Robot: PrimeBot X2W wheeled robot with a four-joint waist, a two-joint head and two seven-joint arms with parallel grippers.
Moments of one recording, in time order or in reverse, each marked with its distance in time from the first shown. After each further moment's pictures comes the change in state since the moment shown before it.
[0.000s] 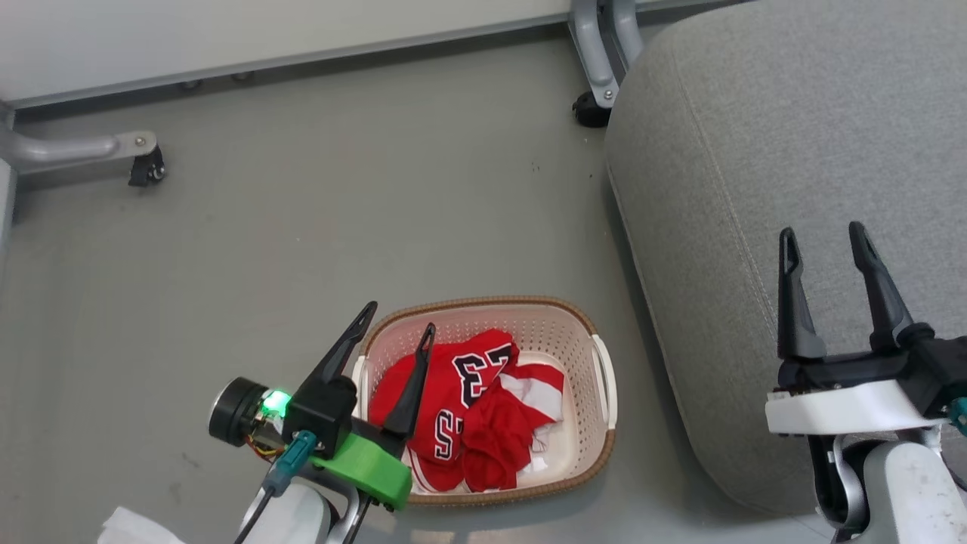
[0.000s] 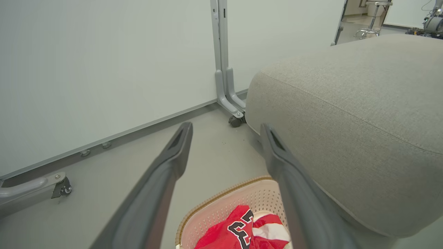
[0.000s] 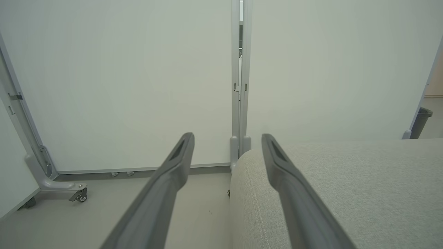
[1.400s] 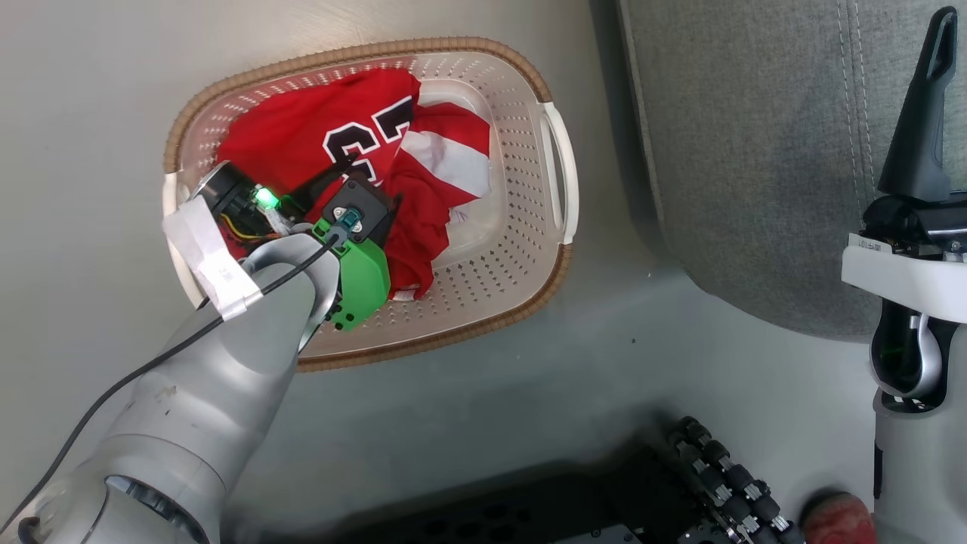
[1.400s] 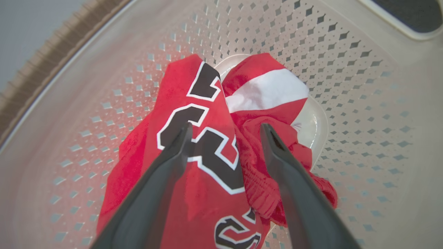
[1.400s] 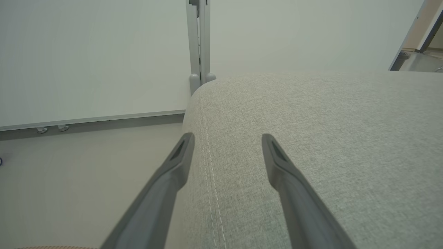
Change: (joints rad) left arm -0.819 0.000 -0.548 0.909 -0.129 0.023 0.000; right arm -0.299 -0.001 -0.077 -0.161 0.082 0.000 0.000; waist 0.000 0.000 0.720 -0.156
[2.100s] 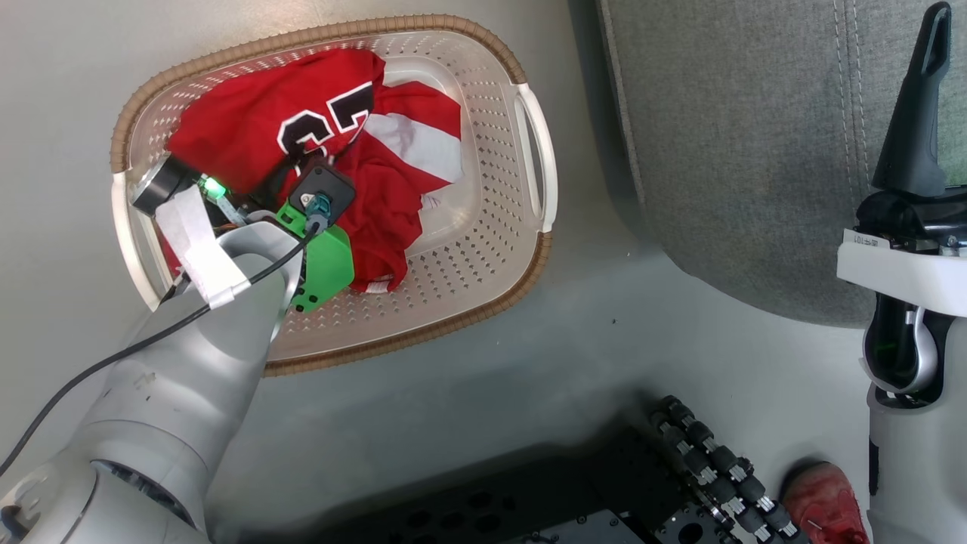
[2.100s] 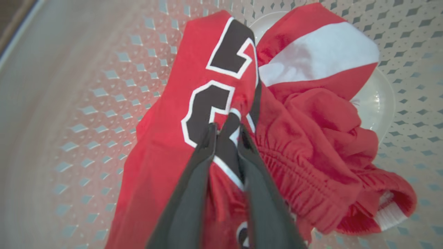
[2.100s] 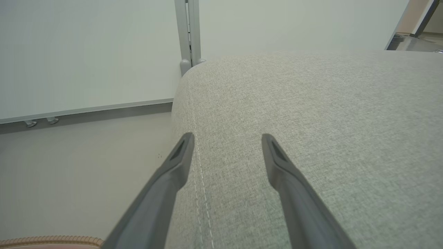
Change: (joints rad) left arm -0.052 0.008 -0.029 0.122 0.021 0.171 0.021; right arm -0.012 0.000 0.014 0.015 0.049 0.000 0.000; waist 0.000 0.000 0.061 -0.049
